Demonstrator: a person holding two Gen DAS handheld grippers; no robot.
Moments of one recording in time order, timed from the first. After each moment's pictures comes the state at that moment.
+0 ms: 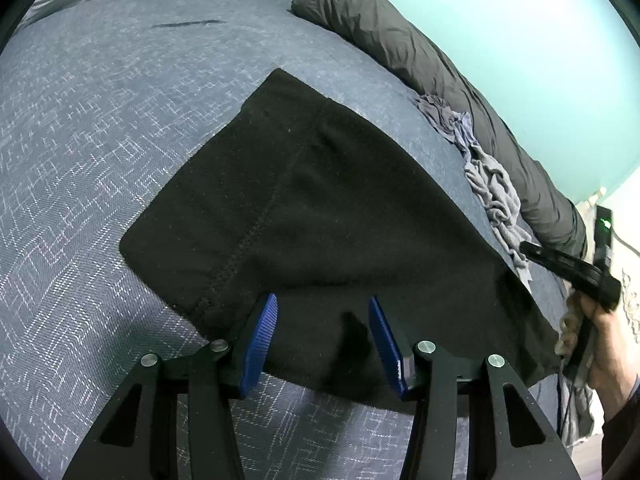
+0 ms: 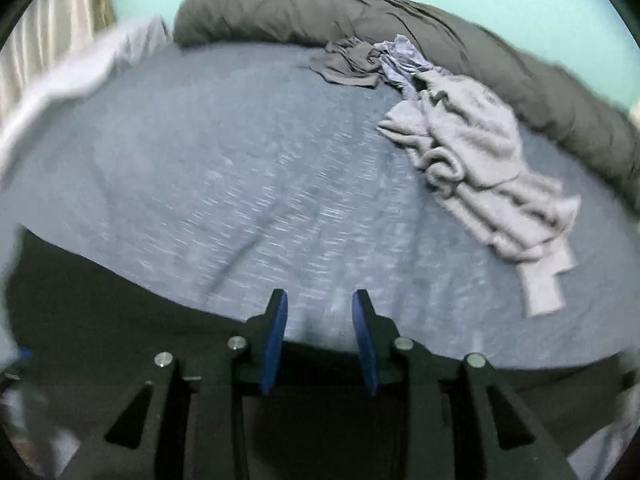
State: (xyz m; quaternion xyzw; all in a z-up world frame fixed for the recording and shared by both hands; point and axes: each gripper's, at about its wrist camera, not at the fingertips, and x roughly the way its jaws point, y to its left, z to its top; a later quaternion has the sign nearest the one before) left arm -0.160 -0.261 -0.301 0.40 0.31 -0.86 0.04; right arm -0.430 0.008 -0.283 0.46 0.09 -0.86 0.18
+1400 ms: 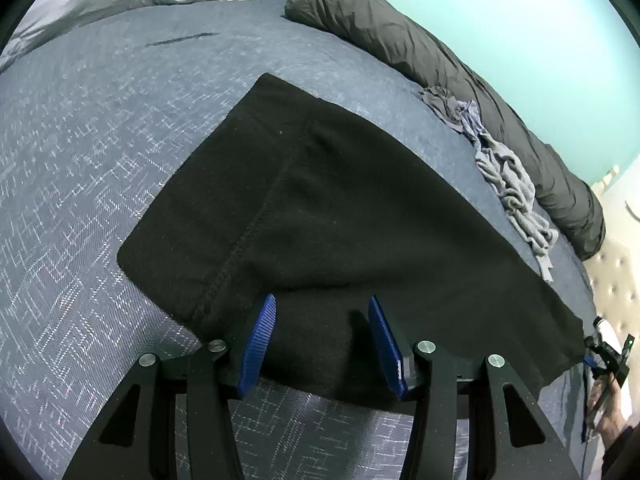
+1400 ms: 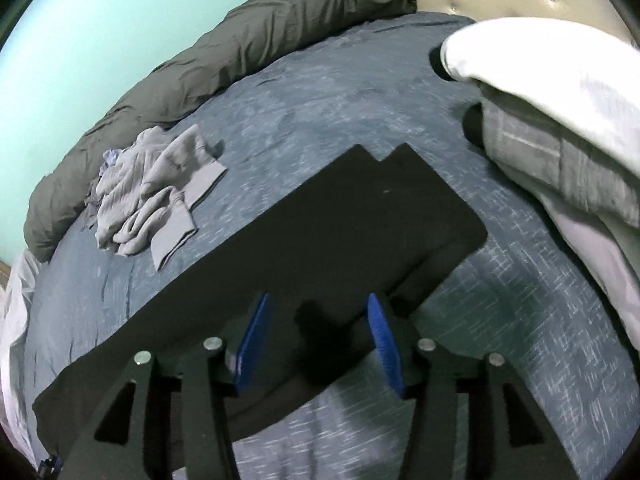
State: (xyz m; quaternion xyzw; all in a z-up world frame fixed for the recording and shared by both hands) left arm -0.157 -0.251 -0.294 0.41 0.26 -0.87 0.07; right arm -0.365 0.421 -0.314 0.43 -0.22 -0.87 -0.08
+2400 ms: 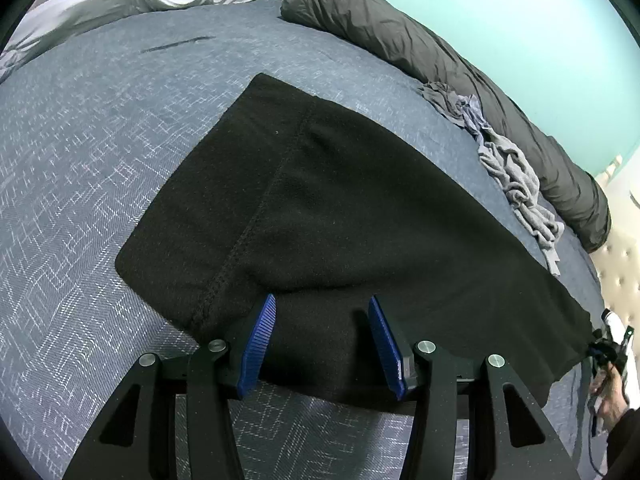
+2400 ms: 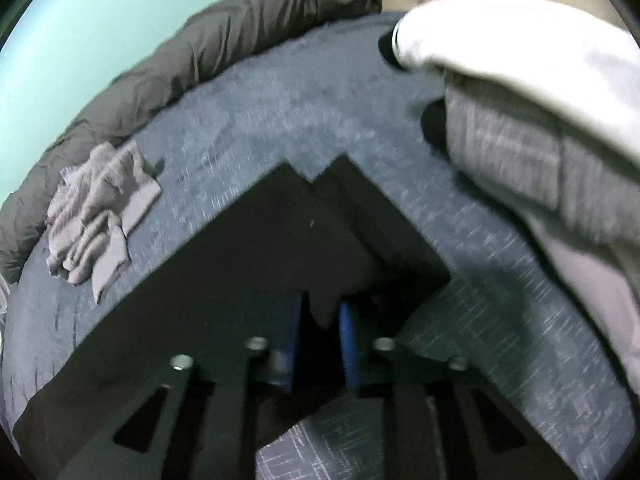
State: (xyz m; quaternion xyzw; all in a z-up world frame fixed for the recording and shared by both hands) left arm -0.166 -0.246 -0.298 0.42 0.24 -0.87 0.07; right arm -0.380 0.459 -0.337 0.41 -0.21 -0.88 -0.14
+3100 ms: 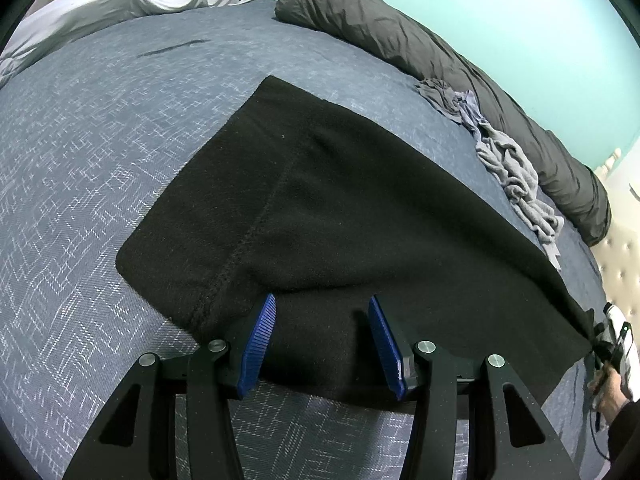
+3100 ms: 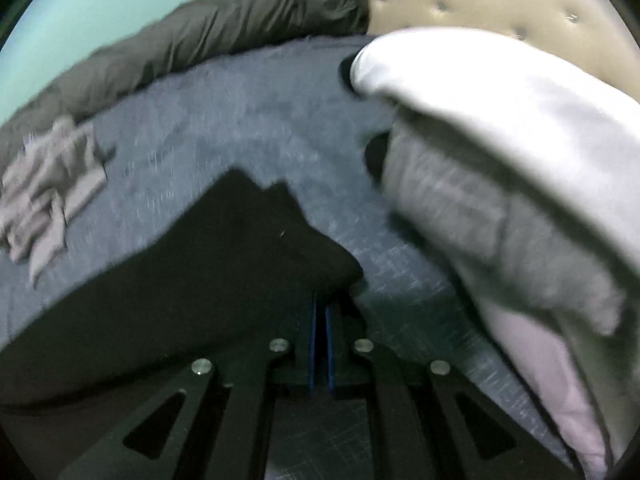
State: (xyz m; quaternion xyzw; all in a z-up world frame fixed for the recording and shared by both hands) left arm -0.171 -0.250 -0.293 0.42 0.23 -0.88 0.07; right arm -0.387 0.475 -0.346 0.43 -0.09 -0.87 -0.21
